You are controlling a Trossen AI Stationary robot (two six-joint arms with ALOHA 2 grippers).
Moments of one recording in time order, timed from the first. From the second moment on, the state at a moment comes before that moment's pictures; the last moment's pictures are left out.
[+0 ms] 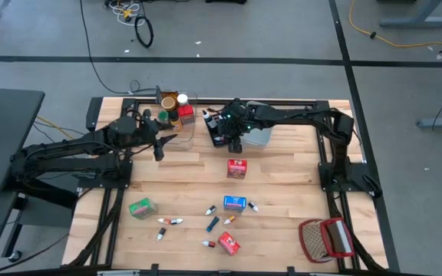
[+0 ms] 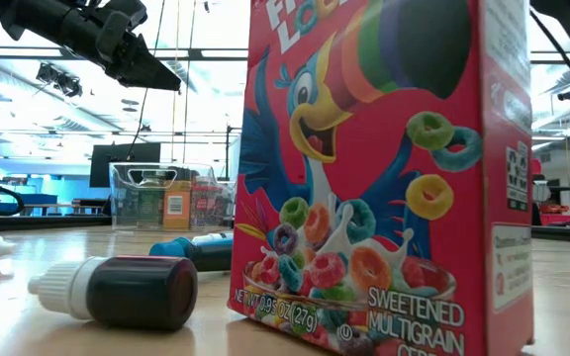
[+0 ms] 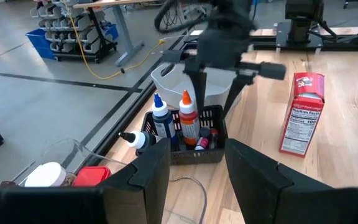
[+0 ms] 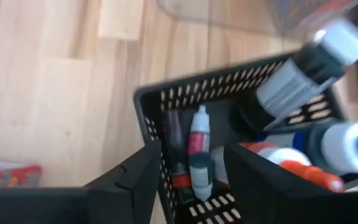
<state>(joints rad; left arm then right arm) 0.28 0.64 0.52 -0.17 -0.16 0.11 -0.33 1.94 1.44 -0.50 -0.10 -0.40</state>
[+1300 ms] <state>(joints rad) 0.07 0.75 0.52 -0.15 0.34 -0.02 0.09 1.82 1.44 -0.17 -0.17 -0.23</state>
